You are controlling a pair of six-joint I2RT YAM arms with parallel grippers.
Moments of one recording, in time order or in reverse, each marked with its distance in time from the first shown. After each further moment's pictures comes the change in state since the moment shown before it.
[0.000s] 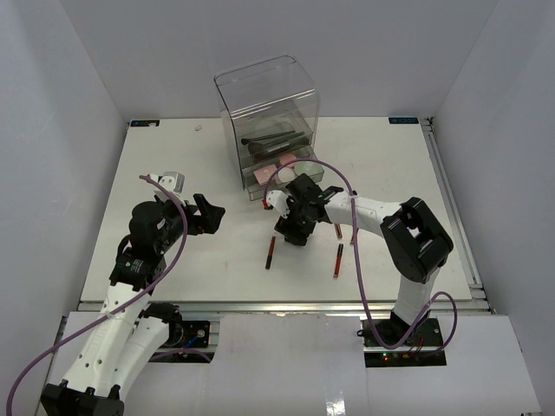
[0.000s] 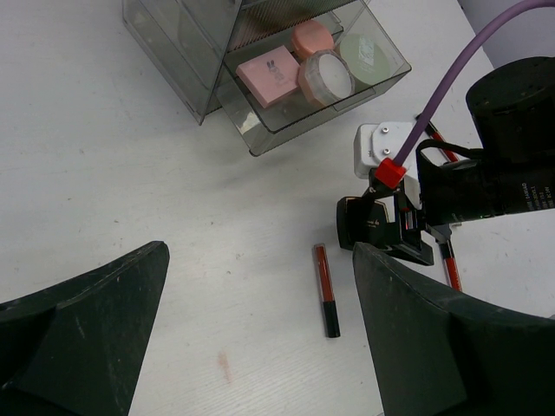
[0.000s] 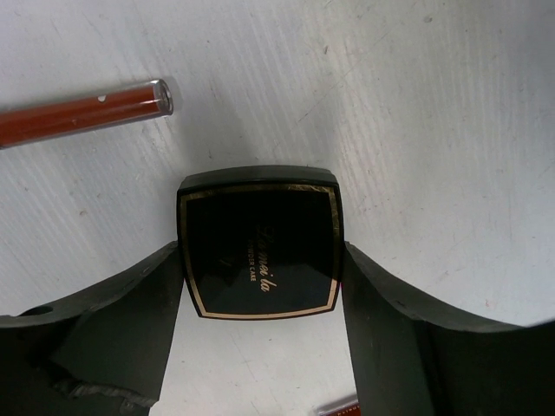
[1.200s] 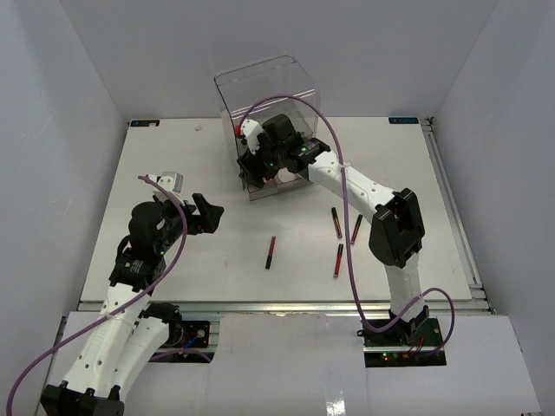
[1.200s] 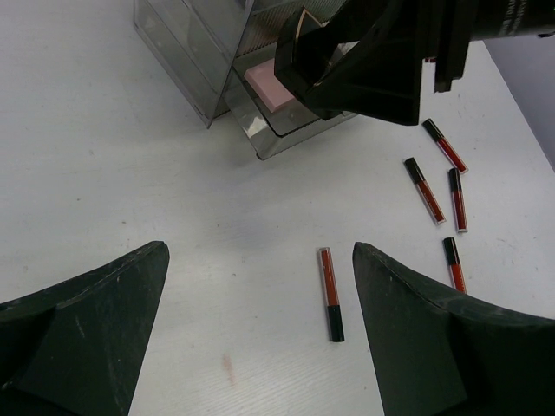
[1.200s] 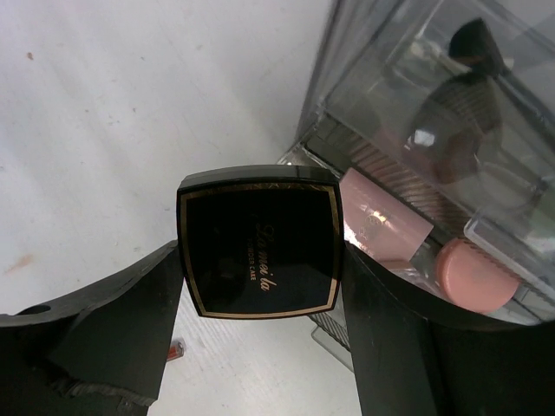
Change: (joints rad) left arm 0.000 -0.006 0.000 0.000 -0.023 0.000; right arm -0.001 0.210 0.728 -0.081 -0.064 0.248
